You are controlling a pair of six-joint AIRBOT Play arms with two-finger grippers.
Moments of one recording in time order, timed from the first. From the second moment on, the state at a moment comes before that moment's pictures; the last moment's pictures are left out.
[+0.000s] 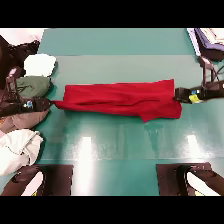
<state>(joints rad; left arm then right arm) 0.14 -0.78 0.76 1.01 -0.96 -1.29 -0.01 -1.02 1.06 -1.32 1.19 1.67</state>
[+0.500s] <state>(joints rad) 0.14 -1.01 0.81 0.94 -0.60 -1.28 -0.01 -1.38 1.35 -1.33 1.02 1.66</state>
